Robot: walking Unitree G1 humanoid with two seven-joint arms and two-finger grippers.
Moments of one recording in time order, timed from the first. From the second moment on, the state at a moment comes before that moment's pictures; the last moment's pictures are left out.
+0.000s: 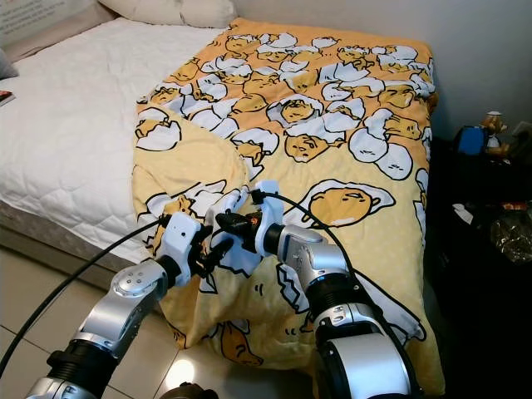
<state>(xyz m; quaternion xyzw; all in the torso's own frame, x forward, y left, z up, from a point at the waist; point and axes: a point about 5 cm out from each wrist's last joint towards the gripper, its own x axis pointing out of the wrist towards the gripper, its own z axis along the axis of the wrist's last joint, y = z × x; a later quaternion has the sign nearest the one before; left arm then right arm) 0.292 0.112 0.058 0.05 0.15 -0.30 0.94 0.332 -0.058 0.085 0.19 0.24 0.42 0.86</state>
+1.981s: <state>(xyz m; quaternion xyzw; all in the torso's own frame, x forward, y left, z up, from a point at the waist) 0.212 0.331 0.092 0.12 0.30 -0.09 0.94 0.277 -0.072 0.118 -0.04 0.12 0.59 0.80</state>
